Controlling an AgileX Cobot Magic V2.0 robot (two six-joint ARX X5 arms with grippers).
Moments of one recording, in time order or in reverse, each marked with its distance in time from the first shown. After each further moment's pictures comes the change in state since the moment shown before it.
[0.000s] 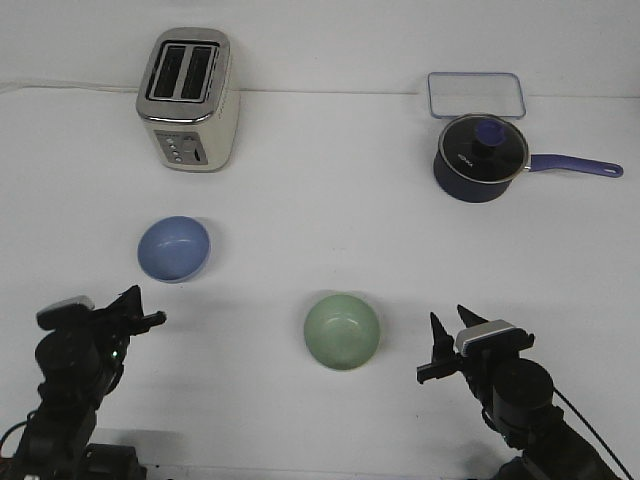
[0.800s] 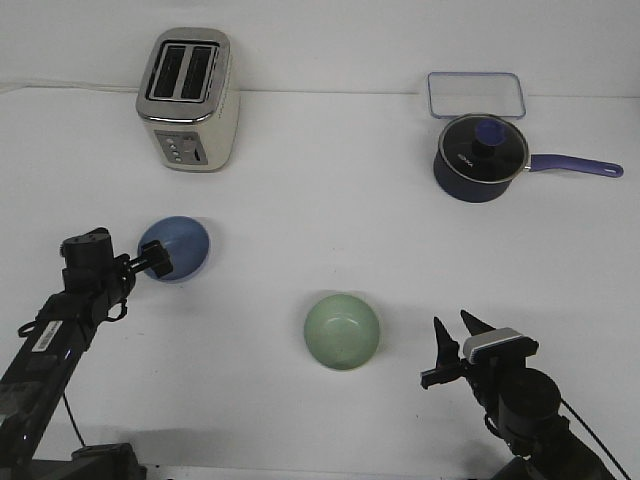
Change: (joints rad) left arm 0.154 0.701 0.242 0.073 0.051 0.037; right arm 0.000 -0.043 -0.015 -0.006 0.000 0.019
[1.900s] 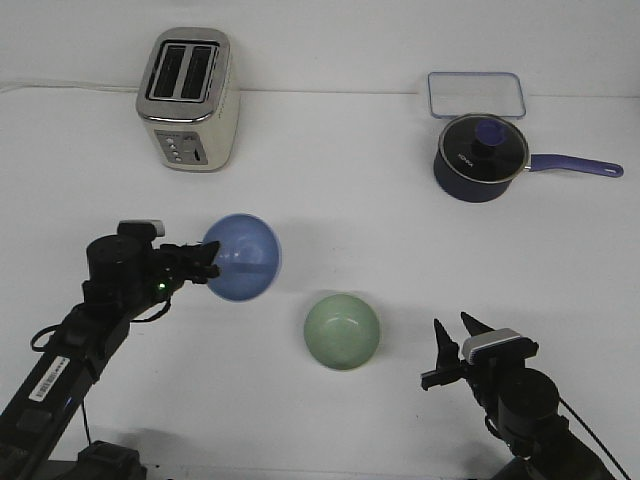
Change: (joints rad) left arm -0.334 -0.217 0.045 0.074 0.320 0.002; right arm 0.000 0.000 0.000 -0.019 0.000 0.000
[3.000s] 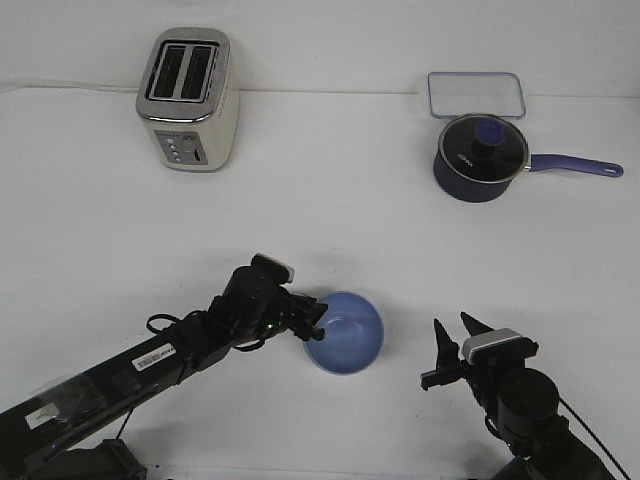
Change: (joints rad) left arm -0.521 0.310 0.003 0.170 -0.156 -0.038; right arm 0.000 0.000 0.000 0.000 0.000 0.000
